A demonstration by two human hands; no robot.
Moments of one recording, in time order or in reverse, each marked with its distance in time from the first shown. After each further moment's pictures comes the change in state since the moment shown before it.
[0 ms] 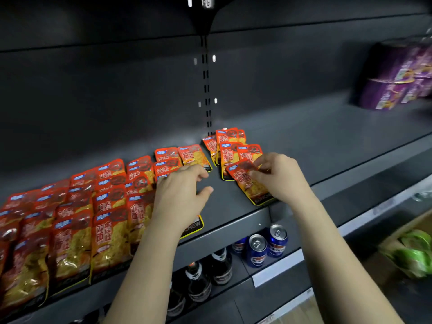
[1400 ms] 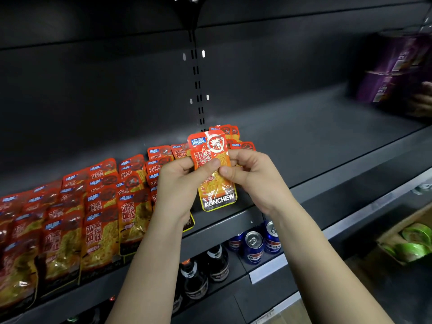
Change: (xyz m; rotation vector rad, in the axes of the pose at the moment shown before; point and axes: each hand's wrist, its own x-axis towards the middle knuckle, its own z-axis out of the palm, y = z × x) left_hand 0.000 0.038 0.003 -1.170 0.076 -0.262; right_hand -0.022 -0.025 0.017 1.060 -0.299 -0.181
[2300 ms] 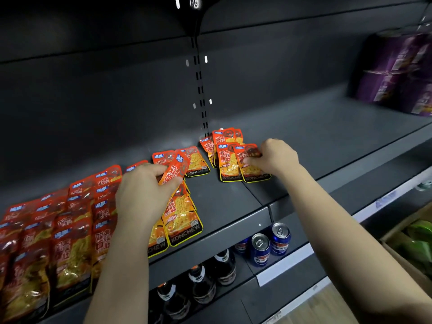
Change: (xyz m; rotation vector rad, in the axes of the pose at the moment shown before) left_hand 0.013 0.016 -0.066 1.114 0.199 0.196; right_hand 0.074 0.006 -0.060 -1.443 0.265 0.372
